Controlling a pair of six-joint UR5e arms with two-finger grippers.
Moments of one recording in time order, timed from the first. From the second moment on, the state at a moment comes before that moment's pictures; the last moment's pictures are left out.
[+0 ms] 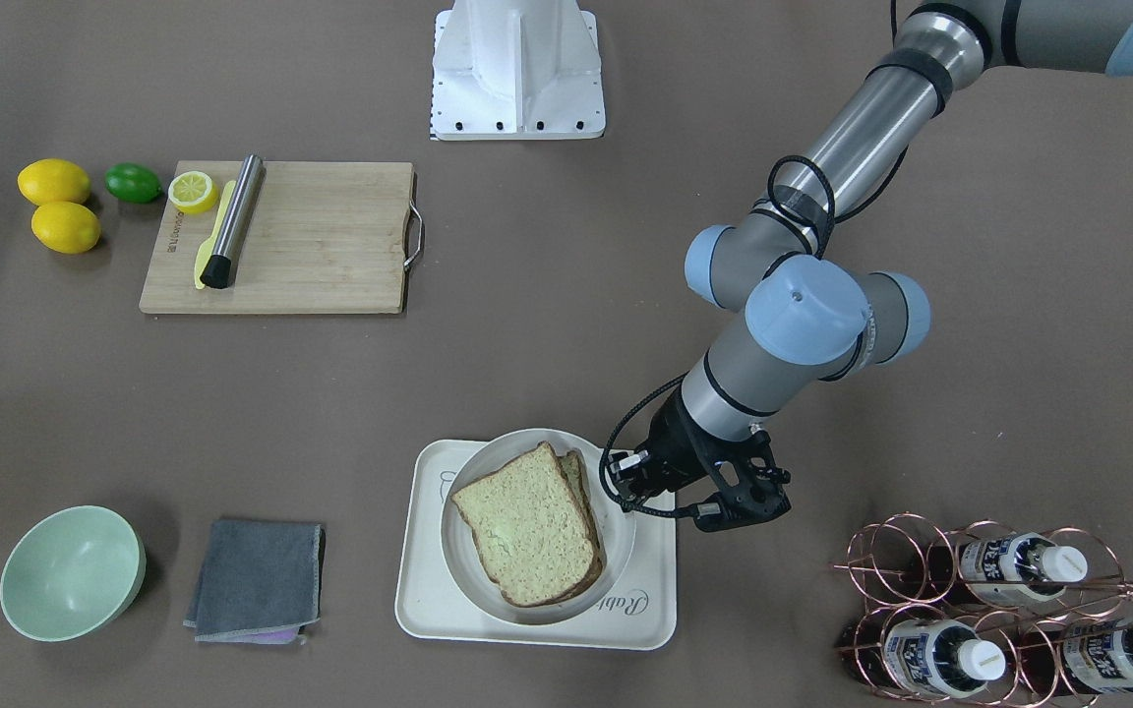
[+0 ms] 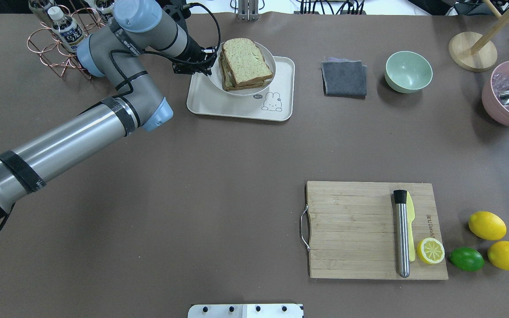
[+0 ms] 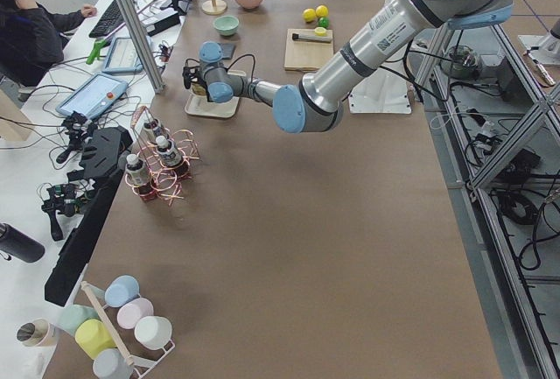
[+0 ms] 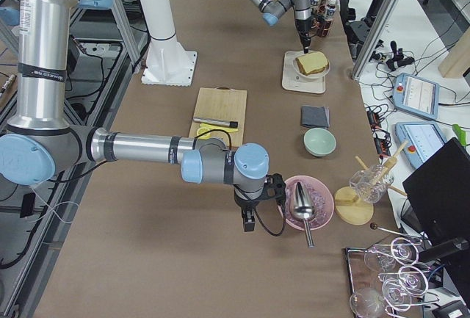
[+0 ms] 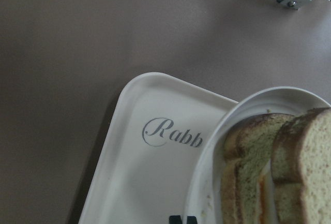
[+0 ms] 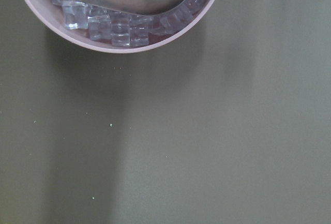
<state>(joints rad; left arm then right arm) -0.83 -2.55 -0.80 -2.43 -2.05 -1.35 1.56 -1.71 1.68 -1.54 2.30 -0.14</state>
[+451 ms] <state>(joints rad) -0.83 -2.56 -0.79 -2.45 -2.04 -1.30 1.56 -1.71 1.68 -1.54 2.30 -0.14</state>
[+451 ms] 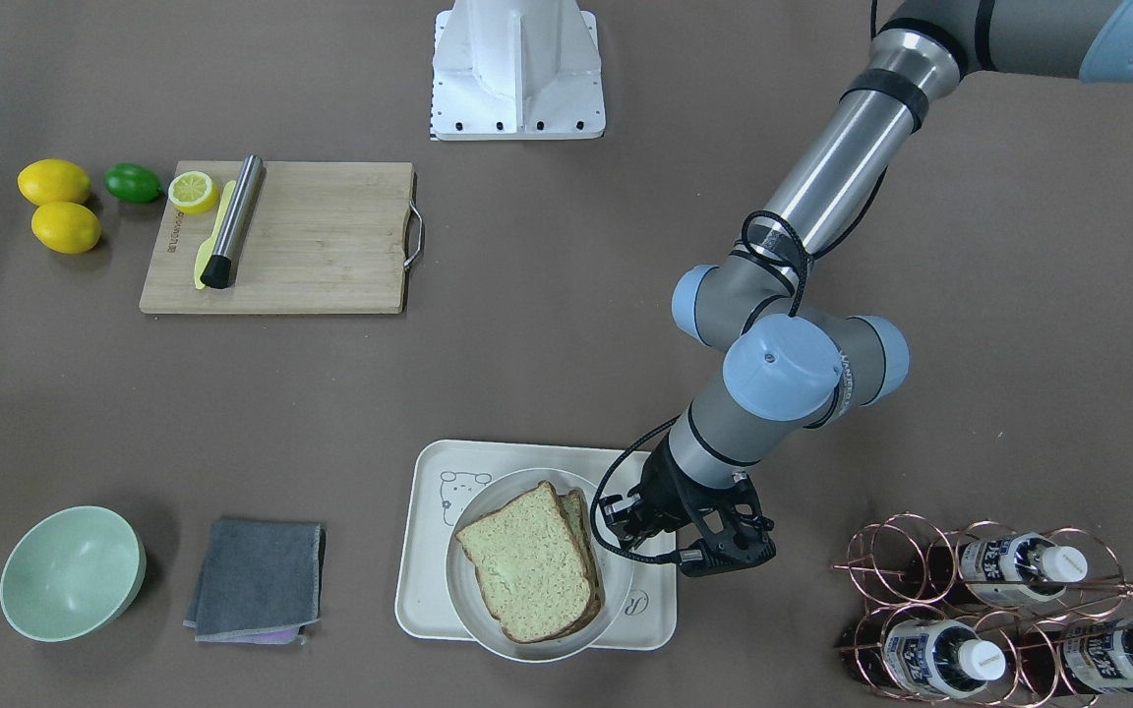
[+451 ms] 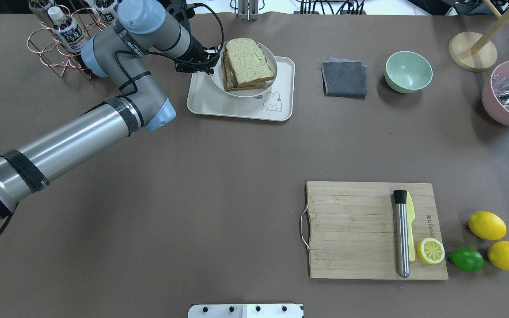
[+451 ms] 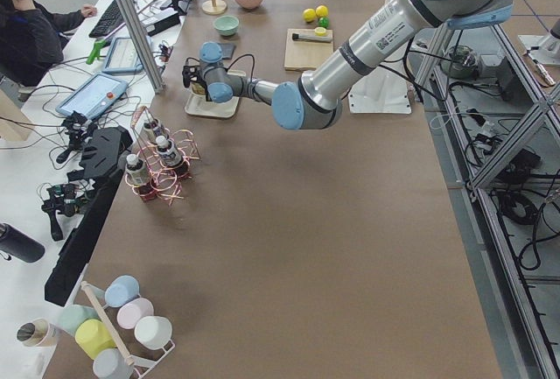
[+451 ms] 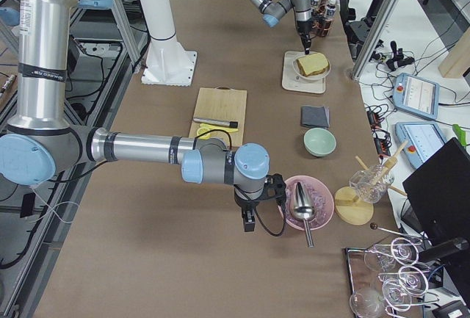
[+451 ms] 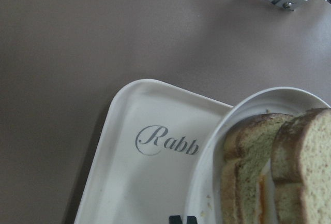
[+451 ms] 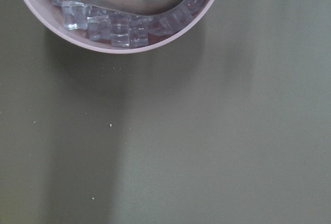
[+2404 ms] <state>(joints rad) -1.12 -1.54 -1.95 -1.97 -2.28 -0.63 1.56 -1.71 1.66 -1.53 2.30 -0.13</state>
